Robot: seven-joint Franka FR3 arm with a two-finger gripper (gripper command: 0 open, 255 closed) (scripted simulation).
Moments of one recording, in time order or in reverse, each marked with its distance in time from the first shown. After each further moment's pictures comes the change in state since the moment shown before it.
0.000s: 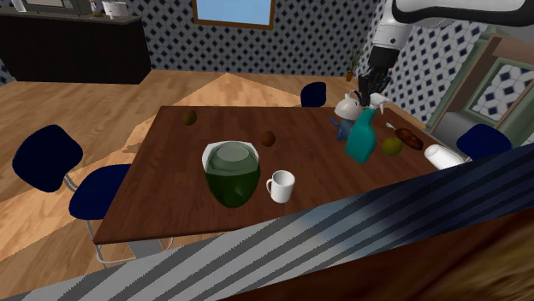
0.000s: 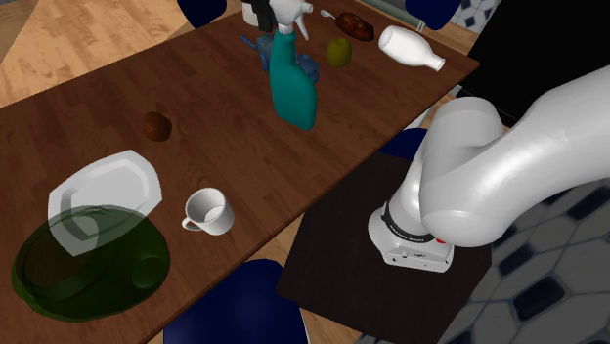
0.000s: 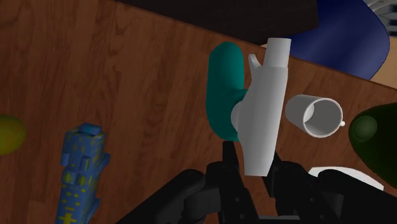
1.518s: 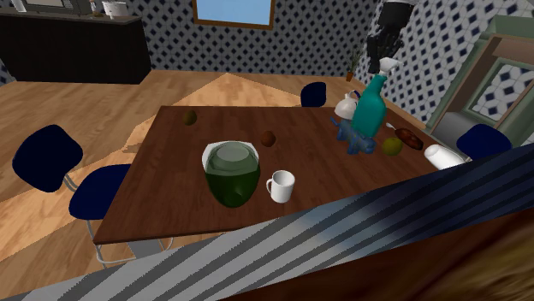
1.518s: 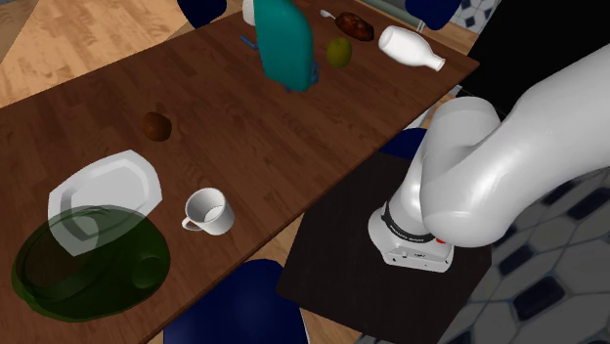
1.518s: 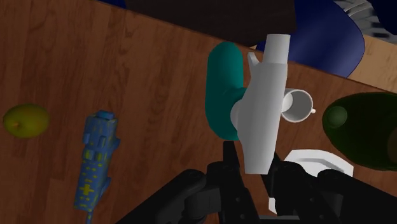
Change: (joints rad) arm 0.019 0.131 0.007 0.383 0.028 -0.253 0.016
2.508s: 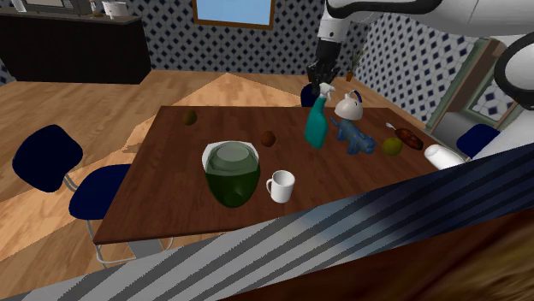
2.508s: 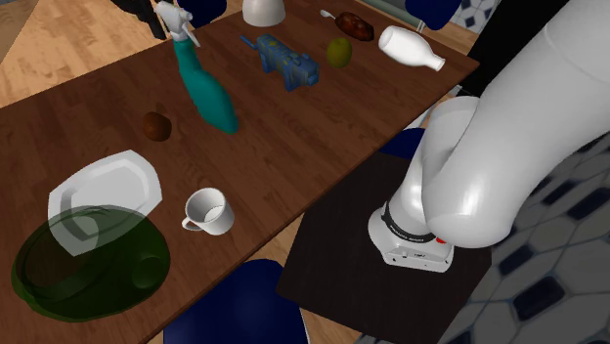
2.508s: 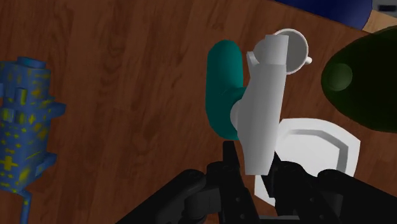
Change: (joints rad) arm 0.053 0.312 0.056 -0.004 0.071 0.317 0.083
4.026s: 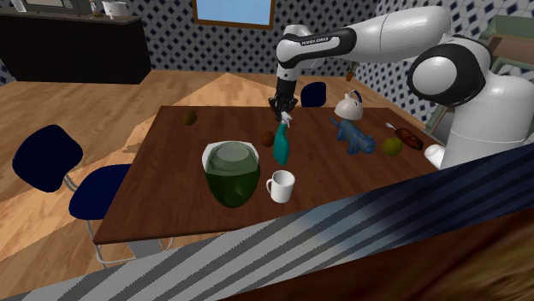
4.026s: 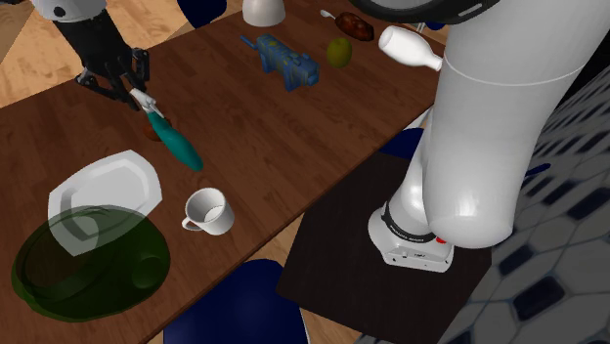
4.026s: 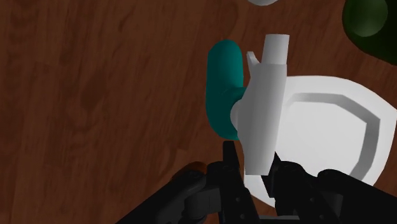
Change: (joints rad) arm 0.033 0.393 0.034 0.107 0.056 0.288 0.028
